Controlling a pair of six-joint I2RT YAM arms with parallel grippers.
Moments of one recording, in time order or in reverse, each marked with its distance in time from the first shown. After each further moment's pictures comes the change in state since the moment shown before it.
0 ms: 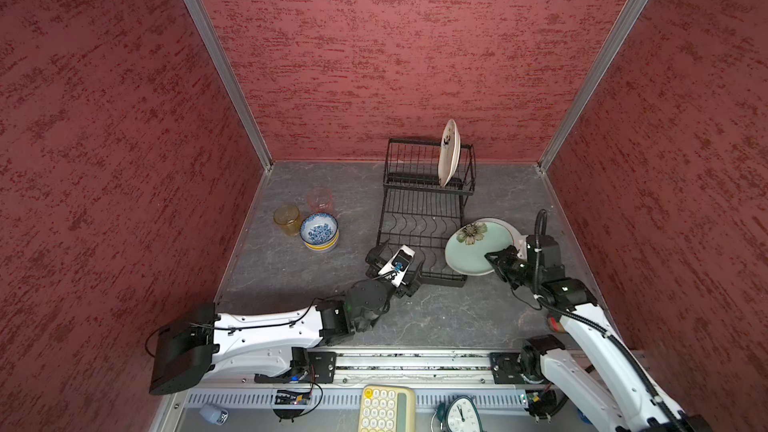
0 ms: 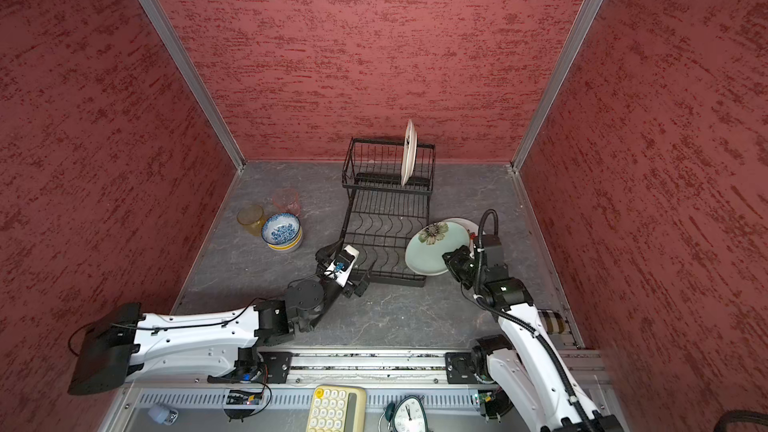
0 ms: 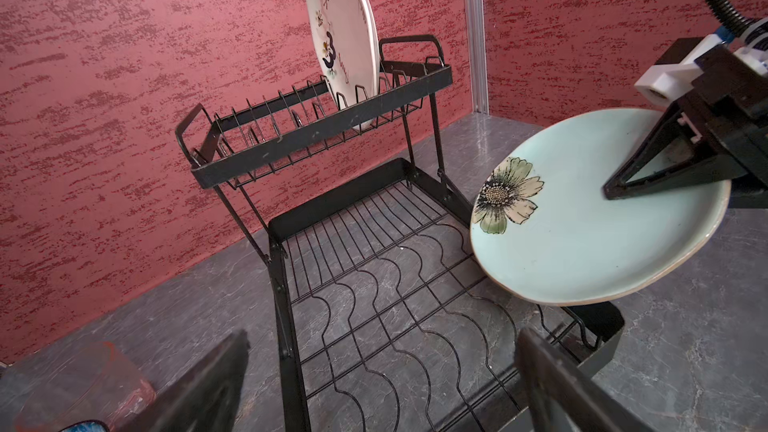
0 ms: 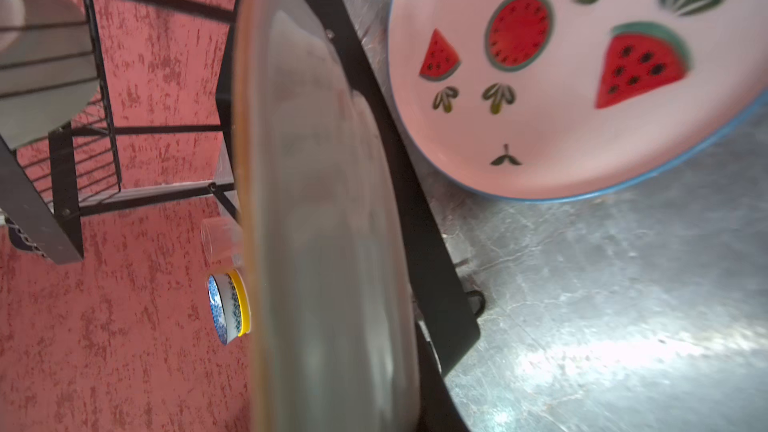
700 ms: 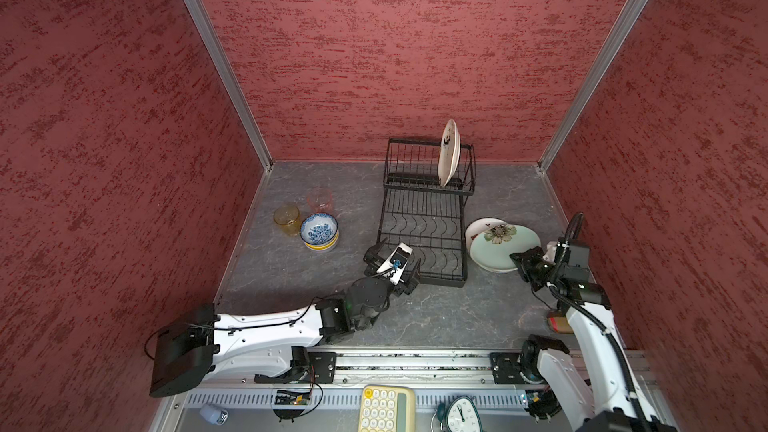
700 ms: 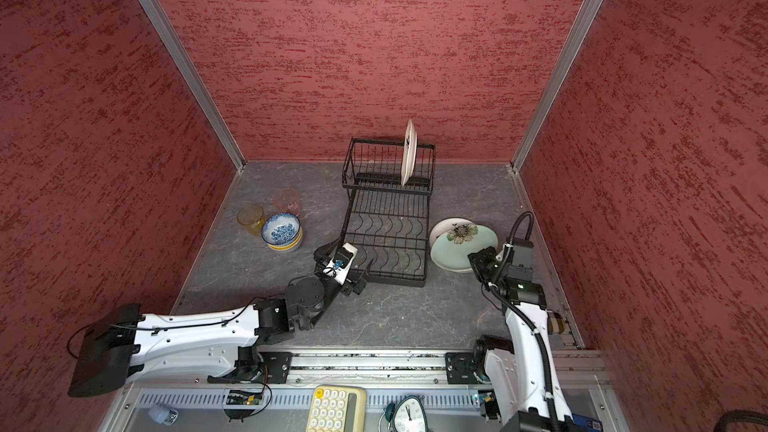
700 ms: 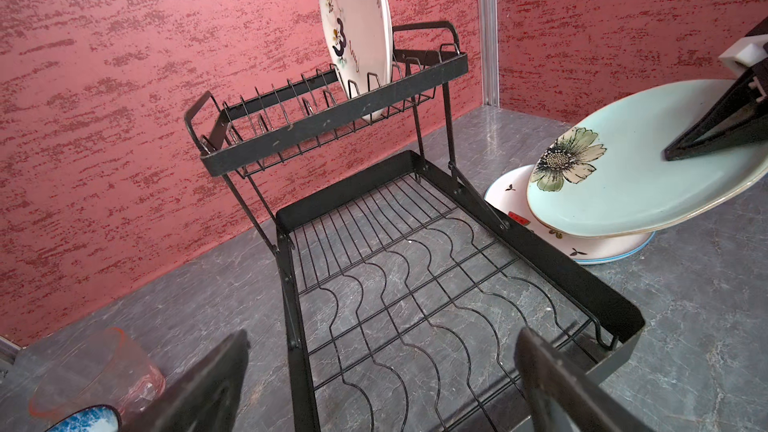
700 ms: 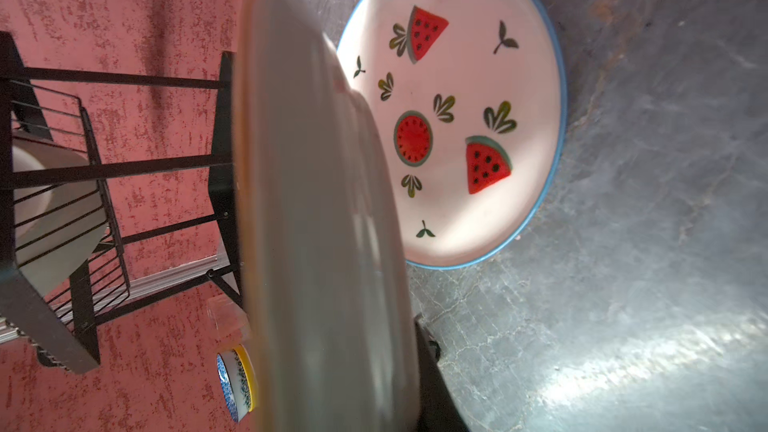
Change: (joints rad) left arm 0.027 -0.001 0.000 -0.025 0.000 -0.024; right arm -0.370 0.056 0.000 -0.042 -0.146 -0.140
